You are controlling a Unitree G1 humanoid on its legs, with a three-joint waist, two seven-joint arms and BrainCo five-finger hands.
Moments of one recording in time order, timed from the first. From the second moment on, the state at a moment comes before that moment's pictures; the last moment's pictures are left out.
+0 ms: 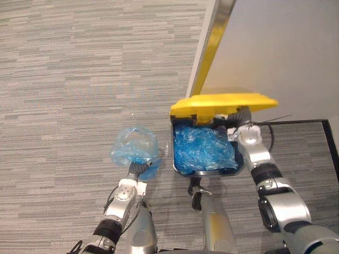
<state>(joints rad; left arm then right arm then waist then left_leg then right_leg) -0.17 0.21 -0.27 0.45 -0.18 -0.17 0.05 -0.81 -0.37 0.07 0.74 0.09 -0.03 -0.24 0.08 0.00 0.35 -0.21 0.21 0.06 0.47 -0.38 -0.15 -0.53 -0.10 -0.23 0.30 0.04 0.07</state>
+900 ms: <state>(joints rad) -0.40 0.13 -0.67 0.10 -0.33 -0.19 0.04 -0.99 -0.39 0.16 0.81 0.18 0.00 -0.20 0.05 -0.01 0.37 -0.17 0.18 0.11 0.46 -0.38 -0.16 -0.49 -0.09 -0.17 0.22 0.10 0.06</state>
